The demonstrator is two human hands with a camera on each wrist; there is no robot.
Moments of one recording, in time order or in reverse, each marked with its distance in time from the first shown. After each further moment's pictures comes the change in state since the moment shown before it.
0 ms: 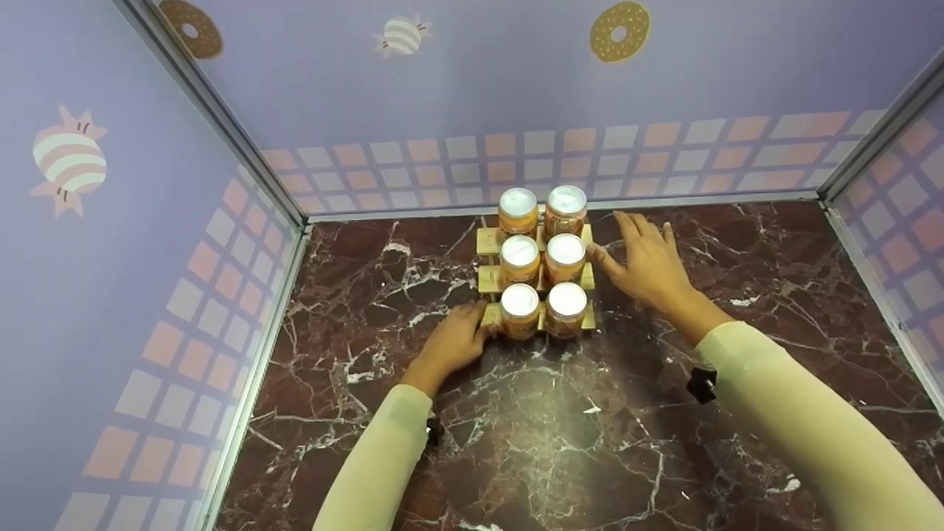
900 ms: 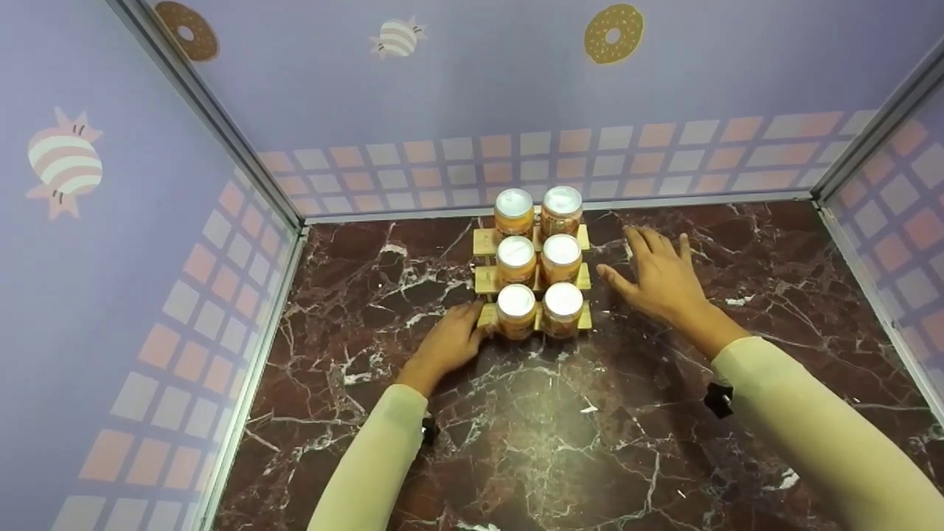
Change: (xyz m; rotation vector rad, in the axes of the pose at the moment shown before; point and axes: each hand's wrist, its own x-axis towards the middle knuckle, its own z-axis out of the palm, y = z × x) left_hand 0.002 -0.008 0.003 -0.008 0.034 0.075; right_hand -0.025 0.023 0.001 -0.087 -0.018 -0.001
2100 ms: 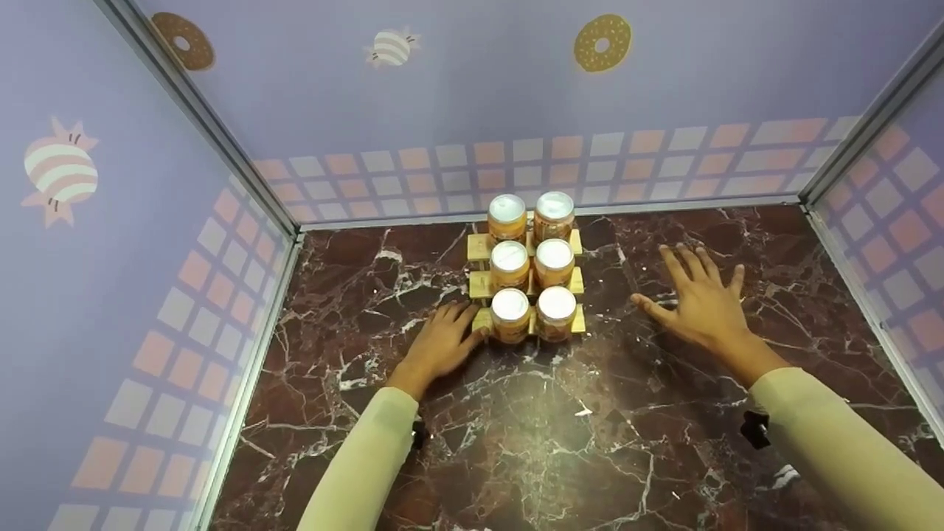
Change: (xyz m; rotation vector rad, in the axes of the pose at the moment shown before) left_hand -0.020 0.049 -0.069 -0.025 -0.091 -0.027; right_hand -0.048 0.059 -0.003 -0.088 -0.053 0.108
